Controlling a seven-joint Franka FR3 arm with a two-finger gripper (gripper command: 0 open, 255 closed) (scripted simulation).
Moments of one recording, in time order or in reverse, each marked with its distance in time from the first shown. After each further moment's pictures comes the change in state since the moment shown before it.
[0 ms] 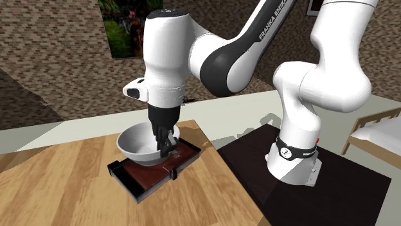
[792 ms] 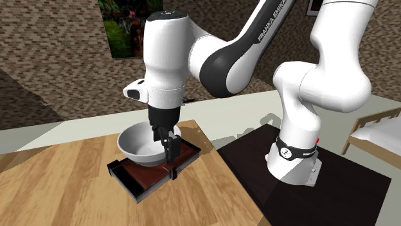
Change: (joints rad) arm -0.003 0.007 -0.002 -0.002 -0.001 0.006 0.000
